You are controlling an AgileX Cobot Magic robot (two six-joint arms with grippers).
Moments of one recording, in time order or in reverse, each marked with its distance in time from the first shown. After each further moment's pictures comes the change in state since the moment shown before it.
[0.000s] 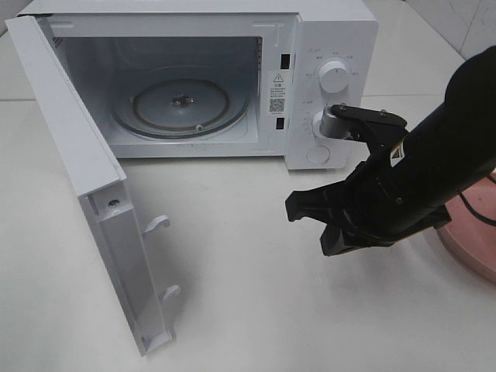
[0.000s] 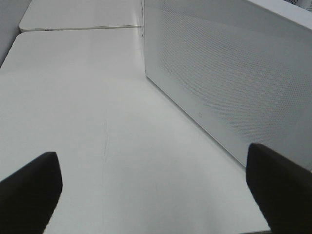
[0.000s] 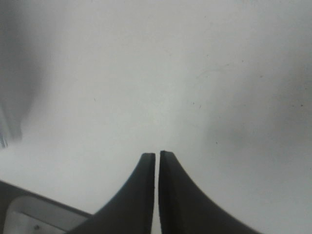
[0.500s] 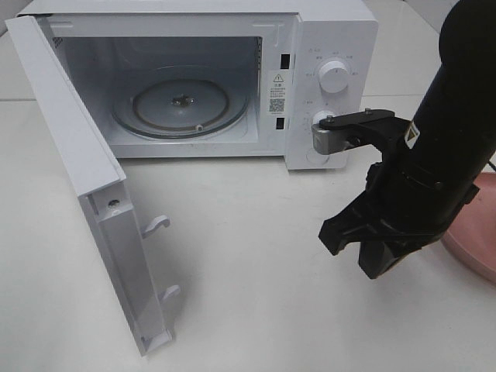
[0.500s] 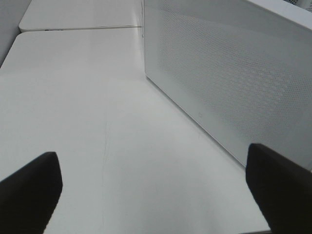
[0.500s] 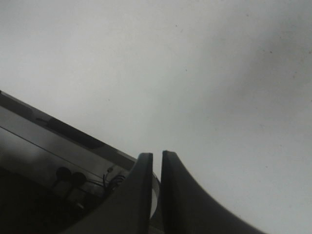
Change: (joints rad) left arm 0.000 0.000 0.000 0.000 0.000 0.000; right arm 0.000 0.000 -0.142 -0.119 0.419 -0.177
